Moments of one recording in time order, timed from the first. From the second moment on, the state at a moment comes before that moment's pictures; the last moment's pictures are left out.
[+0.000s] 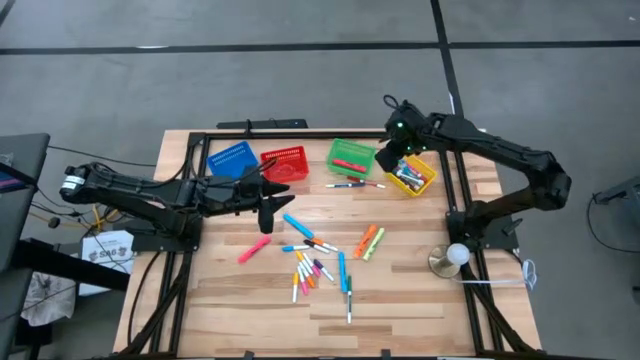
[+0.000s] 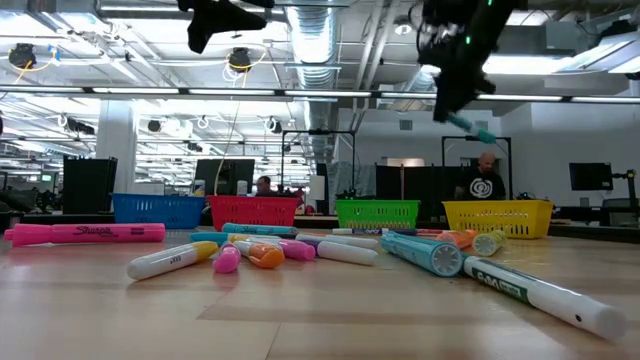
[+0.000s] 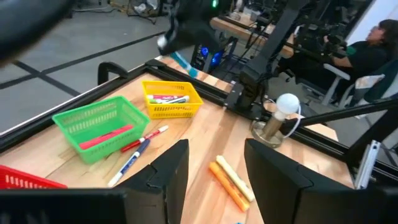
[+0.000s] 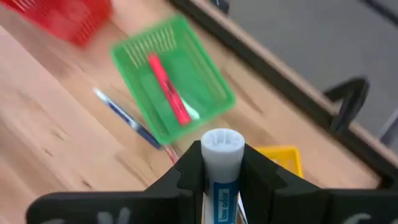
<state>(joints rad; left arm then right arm) -0.14 1.04 0.79 0.01 -0.40 -0.35 -0.54 1.34 1.20 -0.92 0.16 0.18</state>
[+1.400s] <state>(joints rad) -0.14 1.04 0.79 -0.04 -0.39 -0.38 -0.48 1.38 1.06 -0.87 0.35 0.37</state>
